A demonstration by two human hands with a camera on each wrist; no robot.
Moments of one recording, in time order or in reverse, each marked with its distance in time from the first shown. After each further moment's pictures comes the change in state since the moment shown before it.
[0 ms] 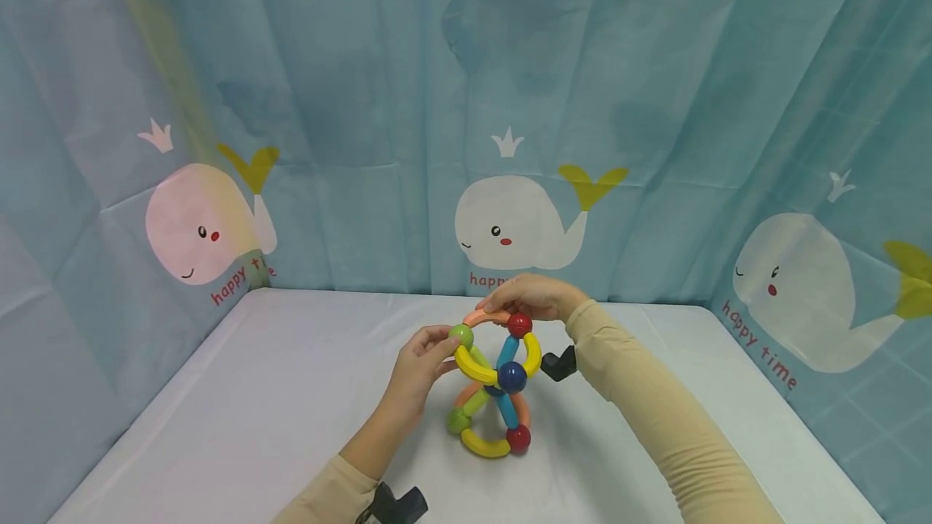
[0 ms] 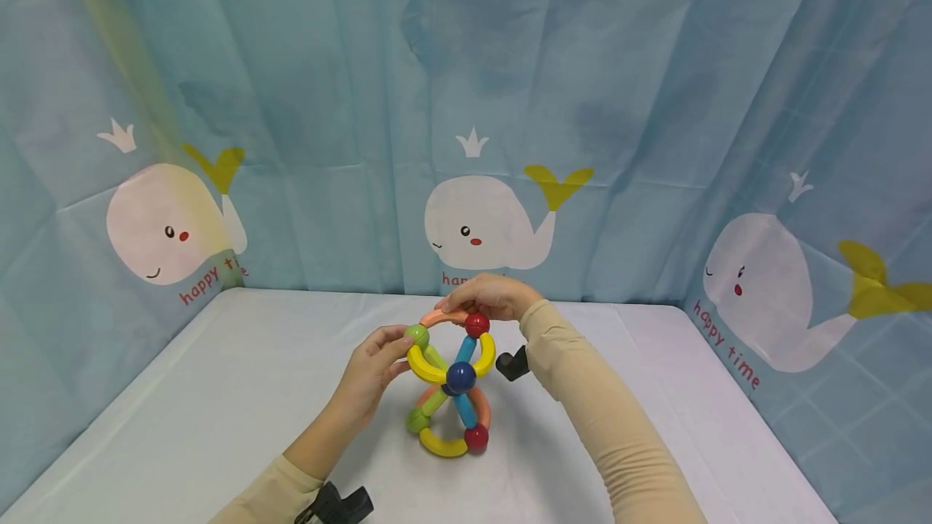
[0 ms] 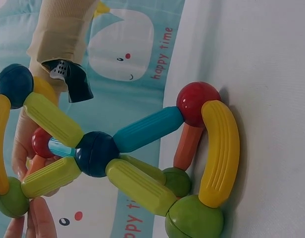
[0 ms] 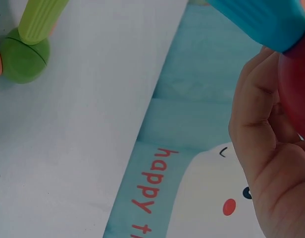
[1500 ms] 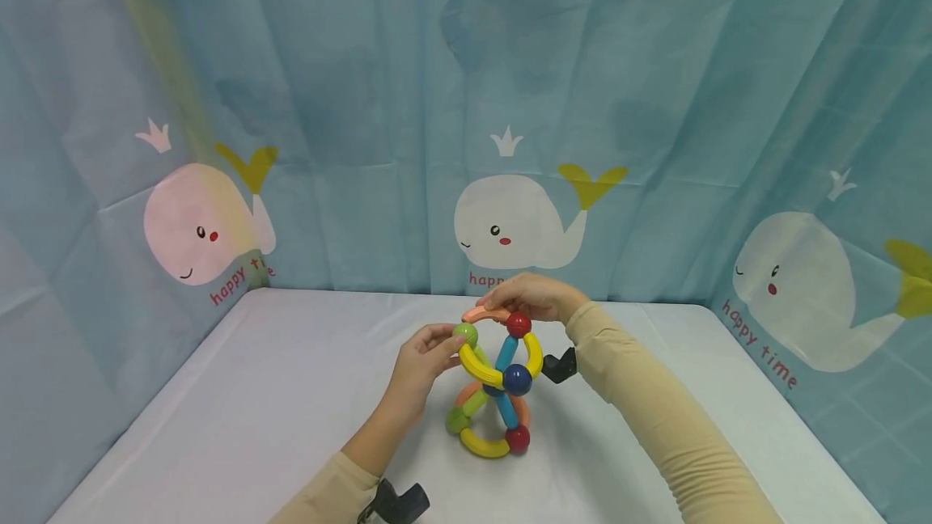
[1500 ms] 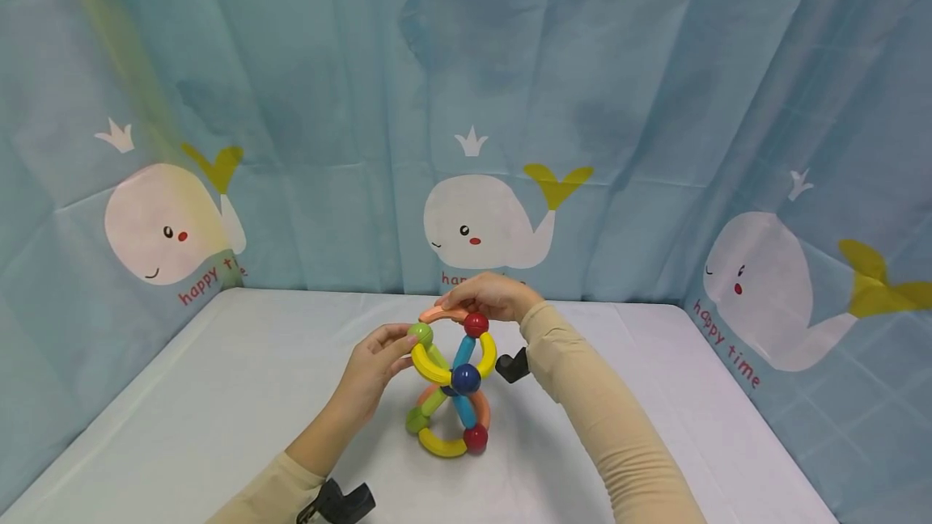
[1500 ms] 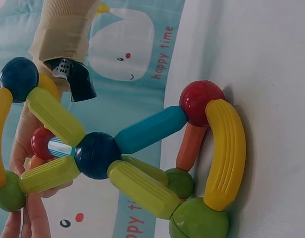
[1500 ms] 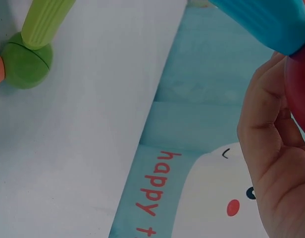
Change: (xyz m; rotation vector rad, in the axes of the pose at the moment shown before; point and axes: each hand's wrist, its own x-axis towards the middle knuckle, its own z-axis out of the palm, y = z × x) left_hand 0.001 0.004 0.004 0.052 -0.003 0.017; right_hand 0.001 0.005 -0.001 0.007 0.057 -0.025
